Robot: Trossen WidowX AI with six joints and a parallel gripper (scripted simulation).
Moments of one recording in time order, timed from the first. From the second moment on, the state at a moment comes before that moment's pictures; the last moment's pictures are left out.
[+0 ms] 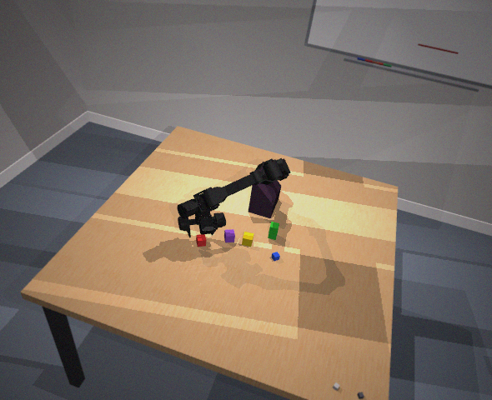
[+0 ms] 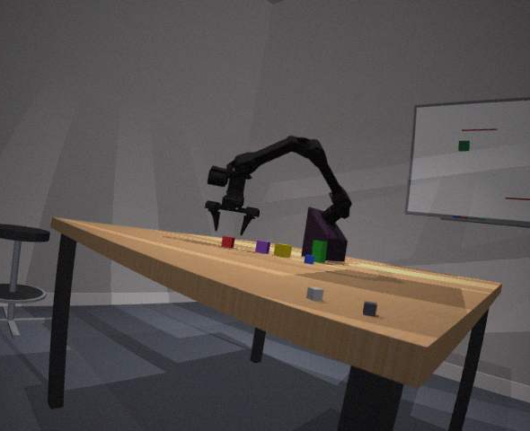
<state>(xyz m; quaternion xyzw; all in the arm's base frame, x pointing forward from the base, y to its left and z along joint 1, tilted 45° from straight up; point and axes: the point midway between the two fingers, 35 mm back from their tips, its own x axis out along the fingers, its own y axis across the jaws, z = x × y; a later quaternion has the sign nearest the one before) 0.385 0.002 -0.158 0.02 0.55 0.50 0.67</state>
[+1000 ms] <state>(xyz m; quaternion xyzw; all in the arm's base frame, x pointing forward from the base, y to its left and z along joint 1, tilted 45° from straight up) 0.379 0.030 -0.186 0.02 0.55 0.50 0.67</state>
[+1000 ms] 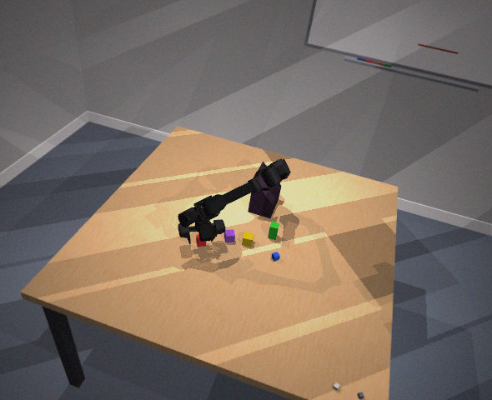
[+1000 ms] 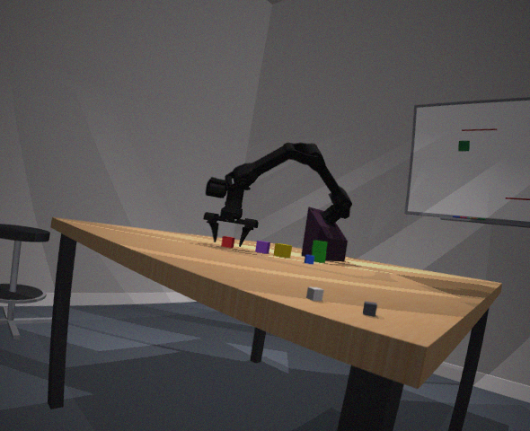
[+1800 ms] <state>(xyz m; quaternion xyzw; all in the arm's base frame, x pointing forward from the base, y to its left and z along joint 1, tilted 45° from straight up) 0.378 0.030 -0.187 0.02 0.55 0.50 0.67</state>
